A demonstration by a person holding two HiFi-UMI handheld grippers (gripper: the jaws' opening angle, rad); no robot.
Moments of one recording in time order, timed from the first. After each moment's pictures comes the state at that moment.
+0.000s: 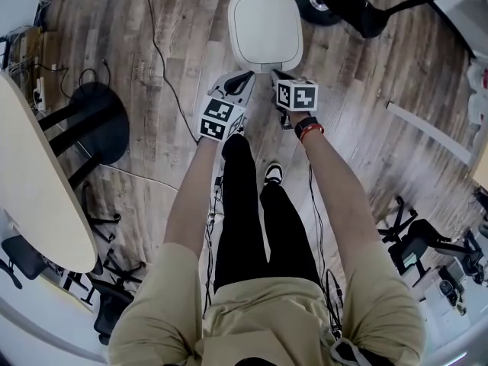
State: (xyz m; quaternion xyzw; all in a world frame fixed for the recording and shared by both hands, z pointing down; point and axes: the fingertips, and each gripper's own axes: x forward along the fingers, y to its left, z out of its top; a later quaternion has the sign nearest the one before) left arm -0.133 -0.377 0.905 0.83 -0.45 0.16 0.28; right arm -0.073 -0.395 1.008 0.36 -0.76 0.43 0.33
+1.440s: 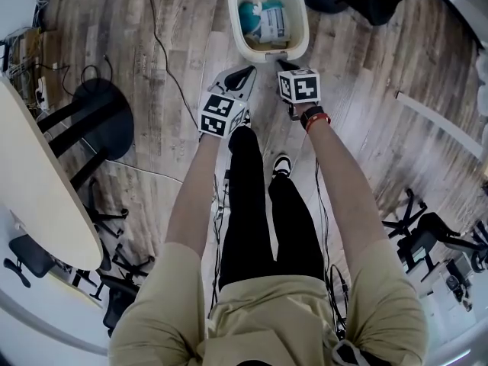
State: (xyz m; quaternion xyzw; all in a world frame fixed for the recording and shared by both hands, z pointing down) left arm -0.134 -0.360 0.928 0.82 -0.45 0.17 0.30; right arm -0.069 -0.389 1.029 0.34 -0.78 0.38 0.37
